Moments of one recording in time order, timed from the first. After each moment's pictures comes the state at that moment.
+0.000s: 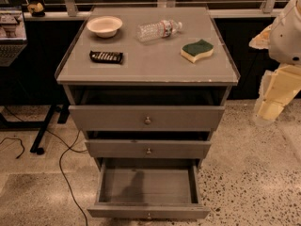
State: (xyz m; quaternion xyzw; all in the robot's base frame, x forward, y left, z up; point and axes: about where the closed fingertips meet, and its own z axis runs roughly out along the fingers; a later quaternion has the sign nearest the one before) arm 0.438 -0.217 0.976 -0.60 0.78 -0.03 0.16
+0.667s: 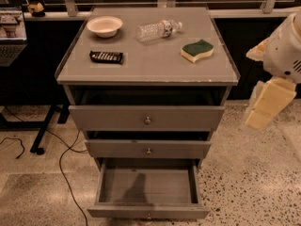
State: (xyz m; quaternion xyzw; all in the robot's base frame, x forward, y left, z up) arm 0.434 -0.208 0.958 -0.57 0.80 0.00 0.19
